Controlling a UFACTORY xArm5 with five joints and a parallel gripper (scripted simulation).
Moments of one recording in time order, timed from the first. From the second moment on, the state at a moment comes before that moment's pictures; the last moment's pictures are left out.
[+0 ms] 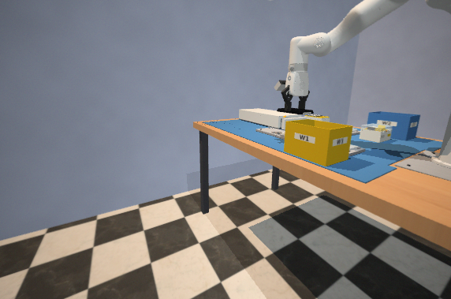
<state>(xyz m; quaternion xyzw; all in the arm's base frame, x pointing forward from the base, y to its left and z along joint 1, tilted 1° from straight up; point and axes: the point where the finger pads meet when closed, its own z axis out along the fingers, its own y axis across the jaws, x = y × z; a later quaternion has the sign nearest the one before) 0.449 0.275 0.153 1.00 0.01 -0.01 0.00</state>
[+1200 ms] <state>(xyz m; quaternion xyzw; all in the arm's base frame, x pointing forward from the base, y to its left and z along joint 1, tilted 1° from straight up) 0.370 0.304 0.155 1.00 0.01 0.00 0.00</state>
